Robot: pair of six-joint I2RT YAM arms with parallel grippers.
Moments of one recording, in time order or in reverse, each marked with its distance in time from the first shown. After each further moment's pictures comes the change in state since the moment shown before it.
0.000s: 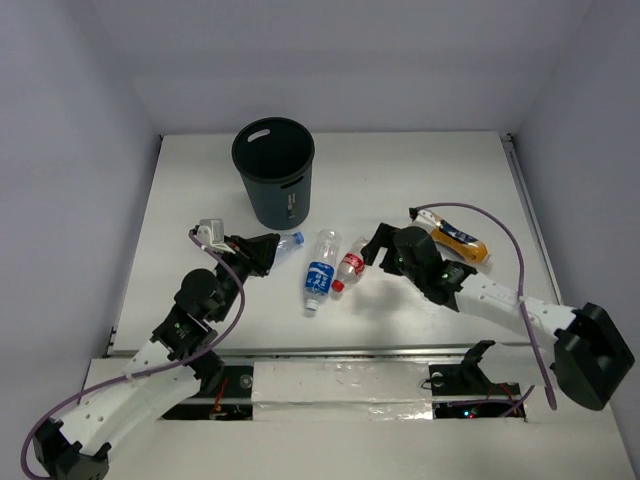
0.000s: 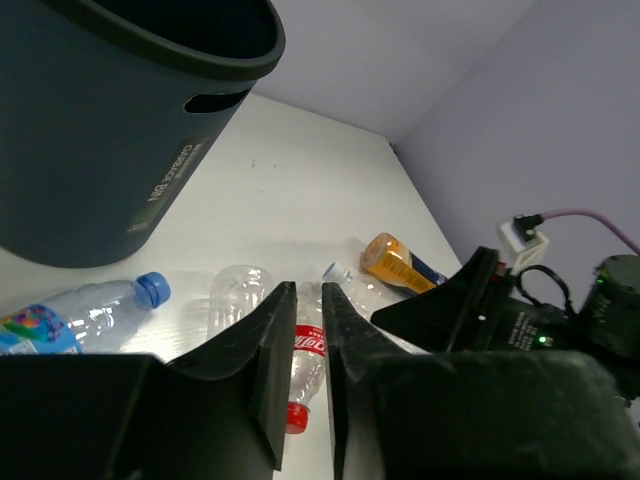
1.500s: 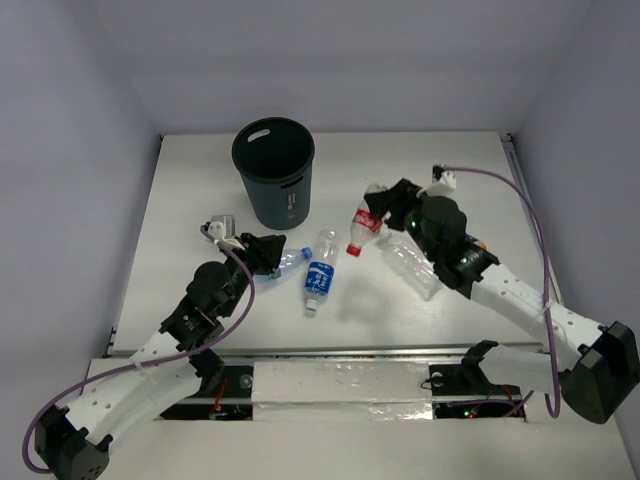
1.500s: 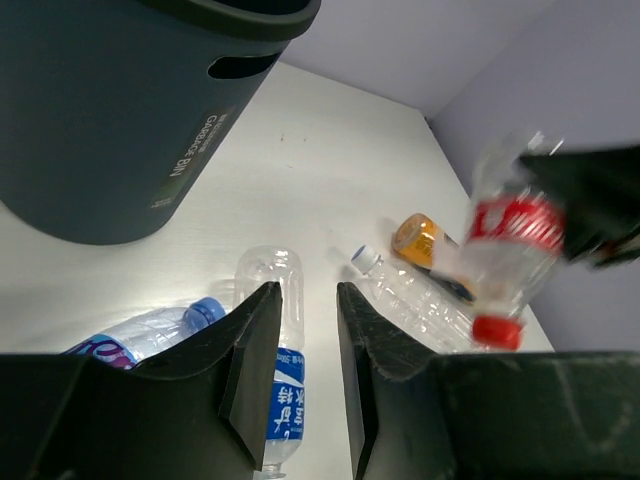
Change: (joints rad) left arm 0.000 0.086 0.000 0.009 -0.018 0.013; right arm -0.077 -0.042 0.112 0.218 -0.047 -0.031
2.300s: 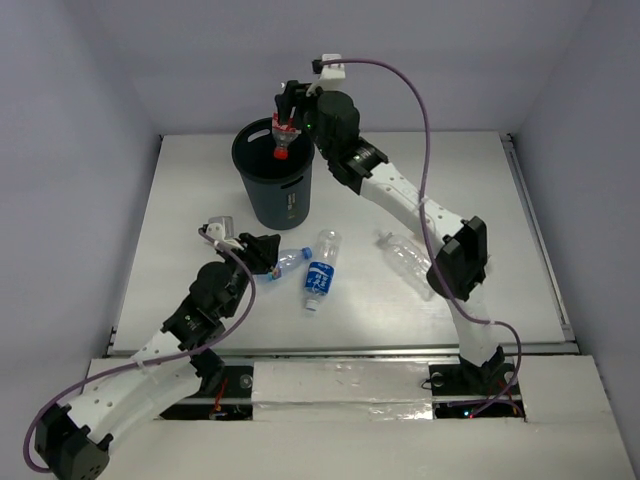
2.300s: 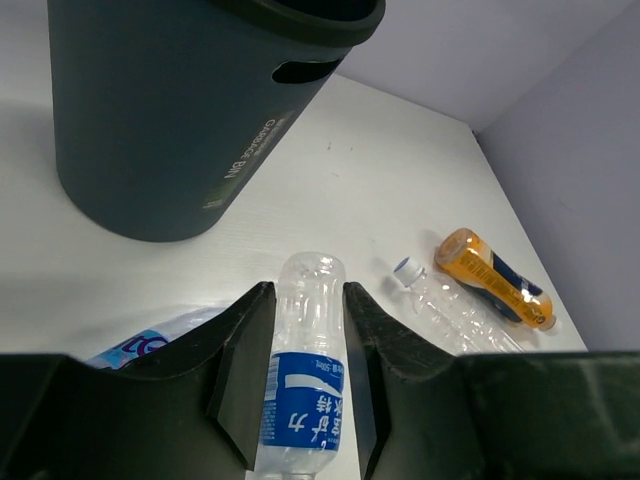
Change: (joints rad) left arm 0.000 0.004 -0.017 -0.006 -0.099 0.021; right arm 0.087 1.011 1.417 -0.052 0.012 -0.517
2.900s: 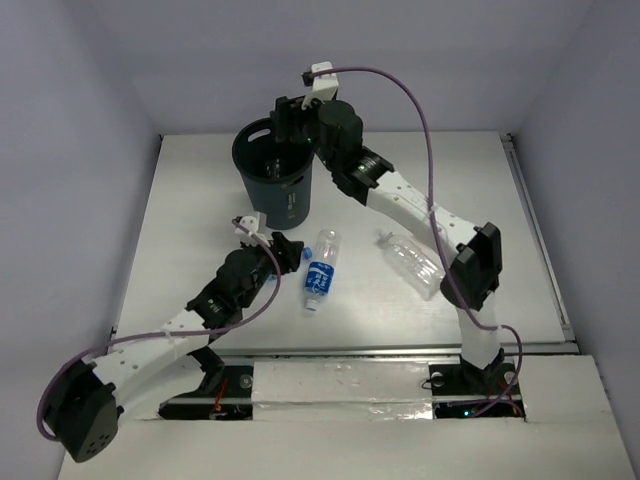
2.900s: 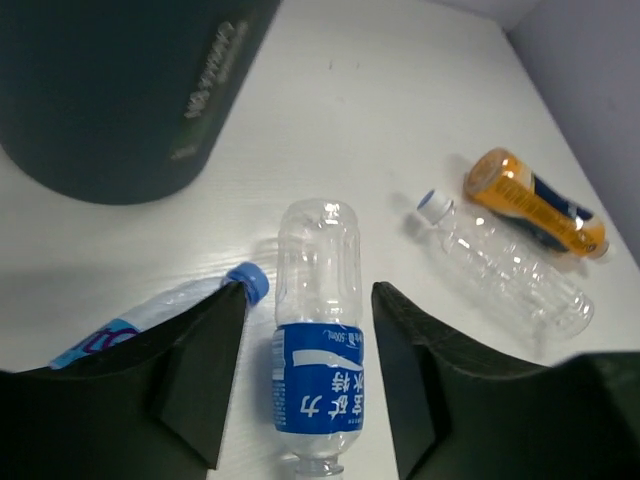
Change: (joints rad) left arm -0.008 0.226 0.002 0.111 0.101 0.050; right arm 0.048 -0.038 -0.068 -0.014 -0.005 -0.156
